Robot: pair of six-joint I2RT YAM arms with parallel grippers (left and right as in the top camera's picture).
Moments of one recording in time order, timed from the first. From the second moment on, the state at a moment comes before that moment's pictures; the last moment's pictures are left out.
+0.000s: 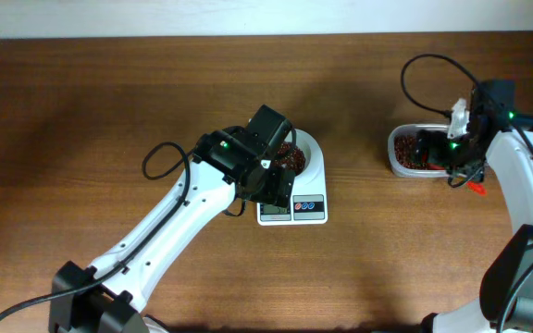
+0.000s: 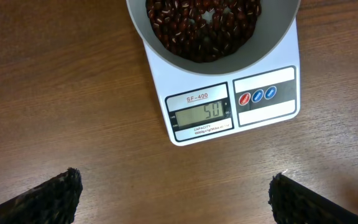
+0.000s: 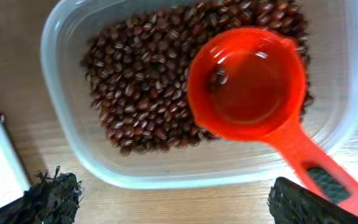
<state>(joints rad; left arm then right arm) -0.60 1.62 1.40 -1.10 -0.04 -0.37 -0.20 1.72 1.31 -0.95 -0.18 0.08</state>
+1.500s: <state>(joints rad) -0.60 1.62 1.40 -1.11 -0.04 -0.37 -0.20 1.30 1.31 -1.02 -0.22 0.05</state>
